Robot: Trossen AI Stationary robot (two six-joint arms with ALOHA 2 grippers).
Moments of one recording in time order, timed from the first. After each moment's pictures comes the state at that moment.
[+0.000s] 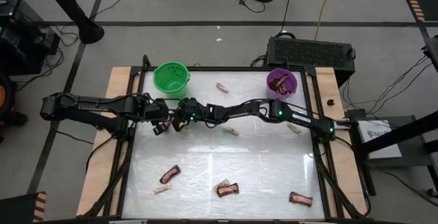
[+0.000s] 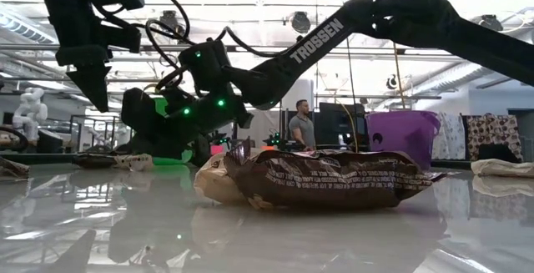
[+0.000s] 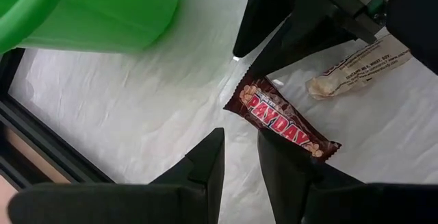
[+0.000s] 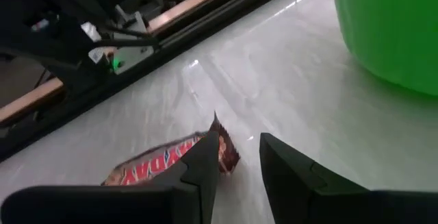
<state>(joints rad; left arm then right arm) 0.06 1.00 0.70 -1.03 -0.35 -0.40 -0.12 2.68 2.00 0.32 0.09 0.52</state>
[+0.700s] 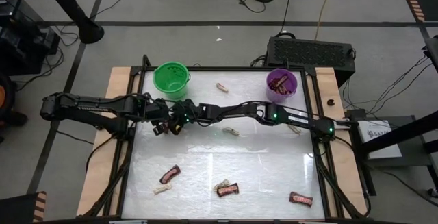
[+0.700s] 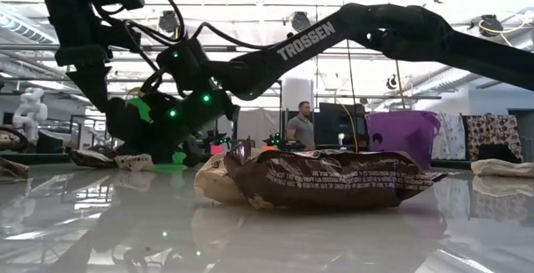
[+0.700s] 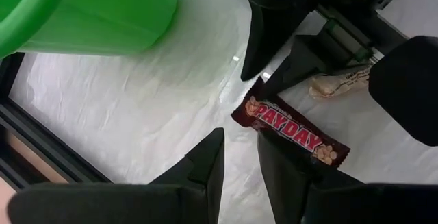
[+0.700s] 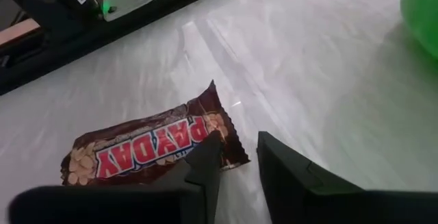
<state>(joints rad) 0.06 1.00 0.70 -1.03 -0.35 -0.38 -0.10 2.79 2.29 -0.04 0.04 0.44</state>
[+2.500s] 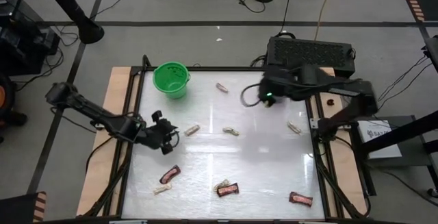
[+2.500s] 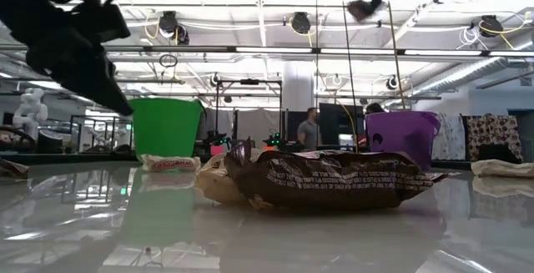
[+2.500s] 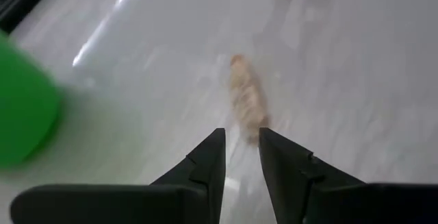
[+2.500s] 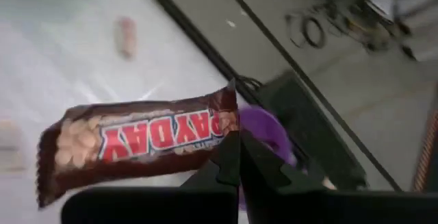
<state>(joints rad) -0.39 0.98 0.43 -0.39 -0.57 -0.50 -0.06 1.53 1.77 -1.55 0.71 0.58</state>
